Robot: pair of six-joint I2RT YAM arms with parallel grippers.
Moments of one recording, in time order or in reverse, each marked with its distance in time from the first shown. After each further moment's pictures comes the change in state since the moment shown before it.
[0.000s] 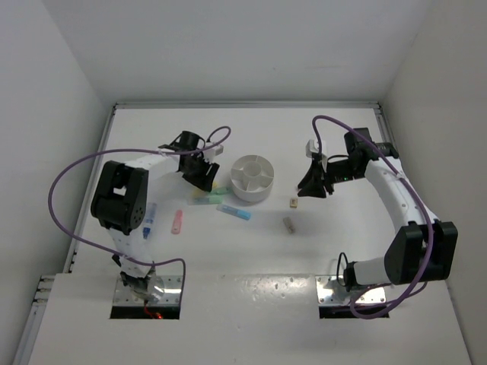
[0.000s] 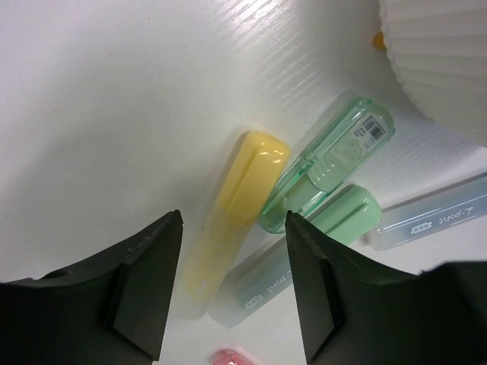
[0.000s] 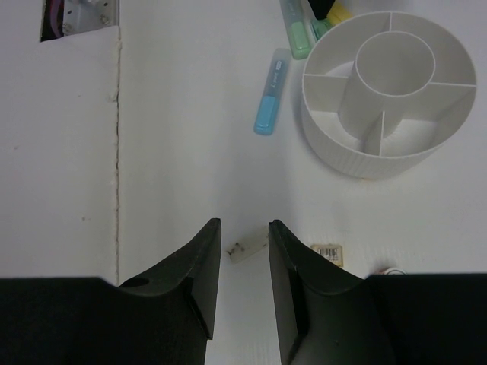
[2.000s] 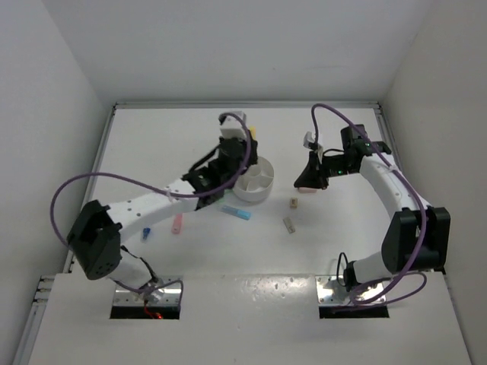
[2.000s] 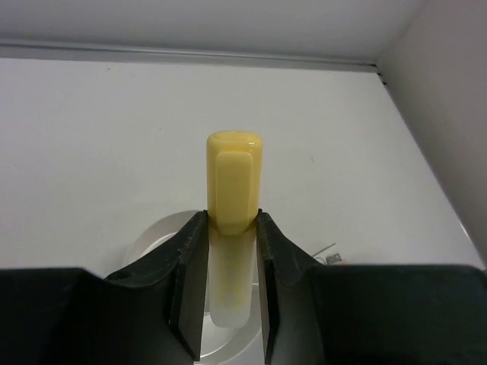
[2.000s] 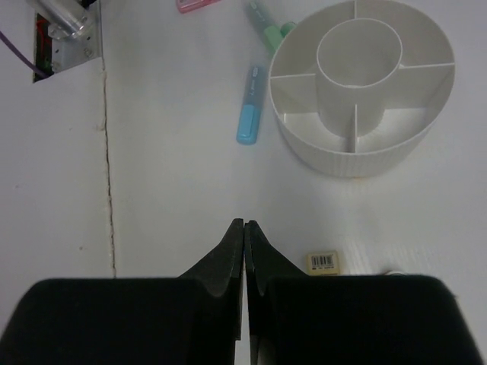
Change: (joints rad) left arm -0.489 -0.404 -0.077 0.629 -0.684 -0.689; right arm 0.000 0.077 -0.016 0.191 -0.011 0.221
